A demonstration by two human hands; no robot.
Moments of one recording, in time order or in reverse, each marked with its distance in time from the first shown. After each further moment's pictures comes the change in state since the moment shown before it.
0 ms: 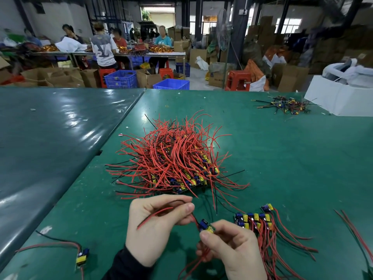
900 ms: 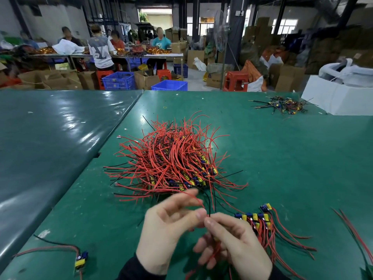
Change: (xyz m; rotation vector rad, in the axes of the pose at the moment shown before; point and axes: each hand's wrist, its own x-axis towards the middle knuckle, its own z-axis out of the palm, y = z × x) left_hand -0.004 -0.010 0.014 -0.152 -0.101 -0.111; right_hand 0.011 -0.011 -0.016 -0.060 -0.288 0.076
